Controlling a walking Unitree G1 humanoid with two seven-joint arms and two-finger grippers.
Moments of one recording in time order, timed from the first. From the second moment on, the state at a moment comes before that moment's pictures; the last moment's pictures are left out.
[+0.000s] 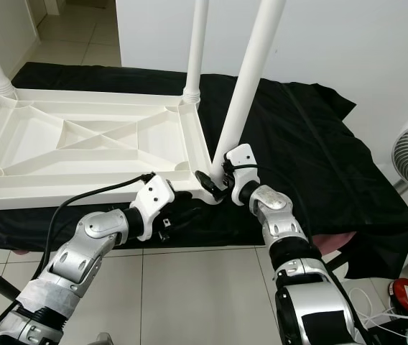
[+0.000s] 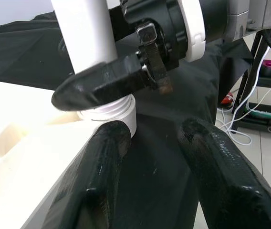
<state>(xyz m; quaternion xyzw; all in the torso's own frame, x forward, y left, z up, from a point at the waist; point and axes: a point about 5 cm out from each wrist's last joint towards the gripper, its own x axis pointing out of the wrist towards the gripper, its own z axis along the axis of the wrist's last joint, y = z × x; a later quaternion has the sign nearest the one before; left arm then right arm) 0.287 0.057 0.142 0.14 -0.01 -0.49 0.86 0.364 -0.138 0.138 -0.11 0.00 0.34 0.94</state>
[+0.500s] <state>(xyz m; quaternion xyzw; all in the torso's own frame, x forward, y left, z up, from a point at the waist) 0.287 0.054 0.143 0.13 -0.01 -0.49 0.86 0.363 -0.136 0.127 -0.09 0.01 0.36 0.93</state>
